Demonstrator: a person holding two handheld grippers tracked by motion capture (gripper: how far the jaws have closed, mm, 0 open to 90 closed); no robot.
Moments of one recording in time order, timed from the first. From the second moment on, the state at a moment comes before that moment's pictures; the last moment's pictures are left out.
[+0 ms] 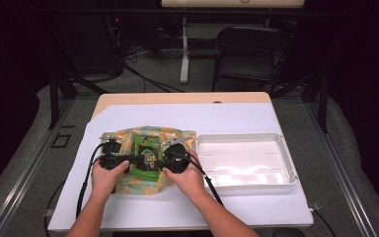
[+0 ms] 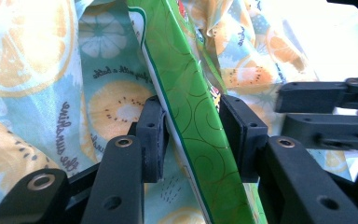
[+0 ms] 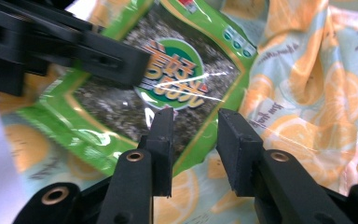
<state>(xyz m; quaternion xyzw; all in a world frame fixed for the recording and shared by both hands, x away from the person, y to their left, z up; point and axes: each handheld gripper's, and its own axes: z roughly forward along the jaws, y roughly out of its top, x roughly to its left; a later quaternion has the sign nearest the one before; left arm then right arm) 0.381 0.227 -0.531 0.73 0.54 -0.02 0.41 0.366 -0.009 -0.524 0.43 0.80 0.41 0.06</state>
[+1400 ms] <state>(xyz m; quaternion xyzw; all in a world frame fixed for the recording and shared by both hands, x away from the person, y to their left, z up) 0.365 0.232 -0.509 0.70 0.54 0.01 0.46 0.354 -0.091 -0.498 0.39 0.80 0.44 0.12</state>
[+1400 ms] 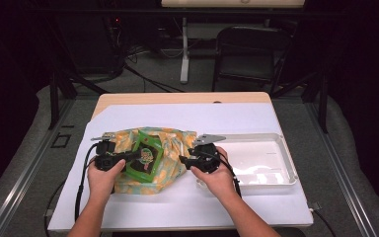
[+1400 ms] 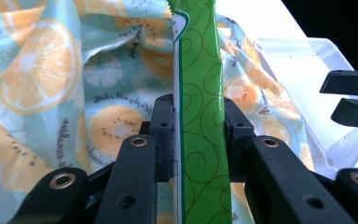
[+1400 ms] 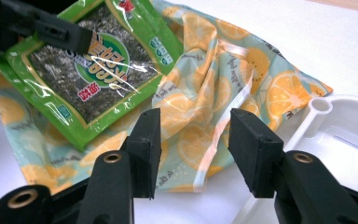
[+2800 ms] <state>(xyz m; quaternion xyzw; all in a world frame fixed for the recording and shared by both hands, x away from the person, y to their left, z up) 0.337 0.202 -0.411 0.71 0.46 0.12 0.52 0.350 -0.113 -0.479 0.39 0.77 0.49 0.13</state>
